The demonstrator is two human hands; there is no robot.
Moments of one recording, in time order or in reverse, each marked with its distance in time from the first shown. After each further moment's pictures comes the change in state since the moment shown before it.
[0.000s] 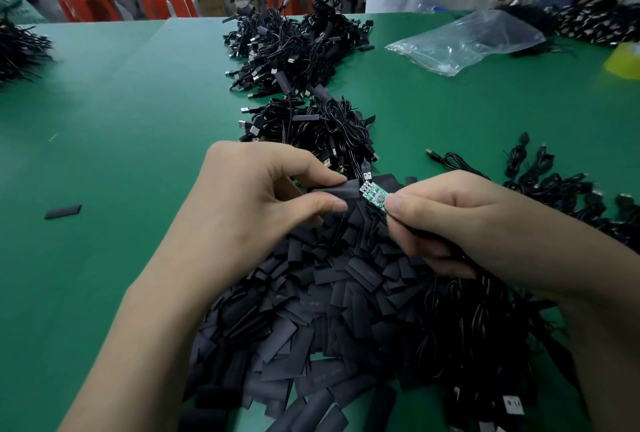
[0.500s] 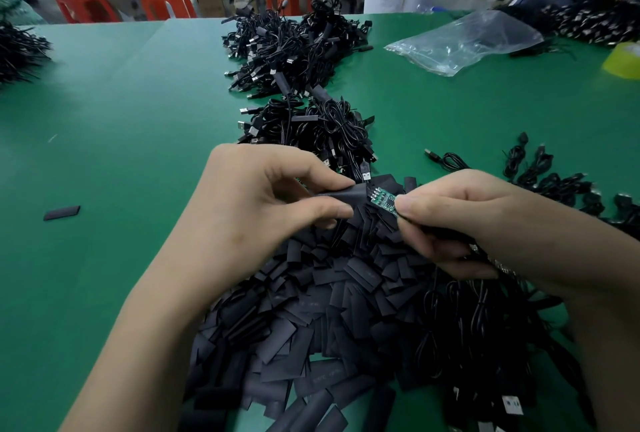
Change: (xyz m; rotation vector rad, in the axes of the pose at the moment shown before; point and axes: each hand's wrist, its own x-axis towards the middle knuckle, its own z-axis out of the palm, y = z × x) left_hand -0.002 0.001 0.000 -0.115 -0.030 0.020; right_hand -0.003 0.000 -0.007 0.093 -0.047 0.040
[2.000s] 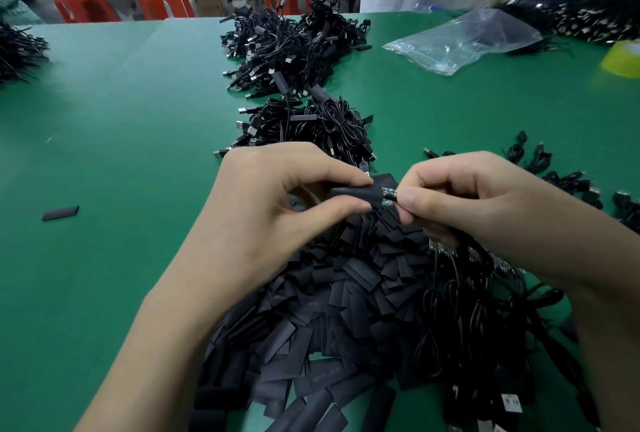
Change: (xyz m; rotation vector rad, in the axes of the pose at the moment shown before) left_hand 0.001 0.004 0.008 0.124 0.025 0.205; right_hand -0.001 0.002 -0.006 -0.210 0.188 -0.114
